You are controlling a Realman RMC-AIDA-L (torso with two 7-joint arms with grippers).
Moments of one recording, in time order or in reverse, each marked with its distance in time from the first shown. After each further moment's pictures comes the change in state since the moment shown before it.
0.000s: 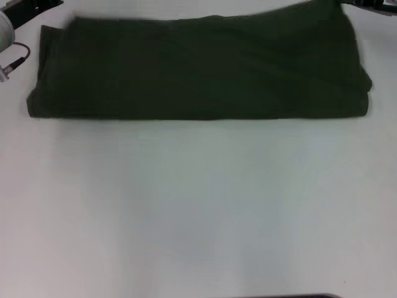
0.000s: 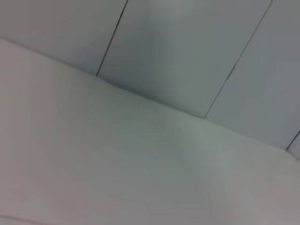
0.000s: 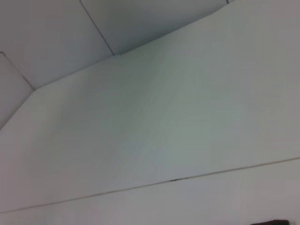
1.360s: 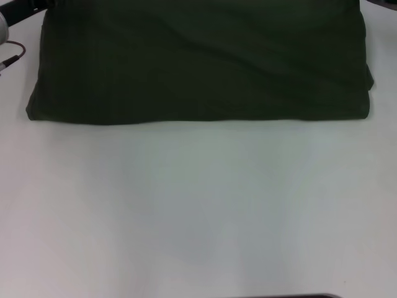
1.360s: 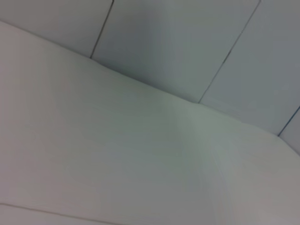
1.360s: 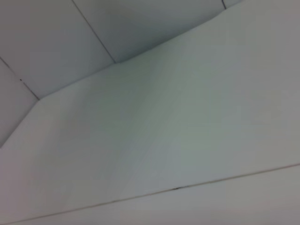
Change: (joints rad) left arm -0.013 0.039 -0.003 0.009 0.134 0.053 -0.147; right arm -0.010 -0.021 0.013 -0.024 -0.001 -0.051 0.045
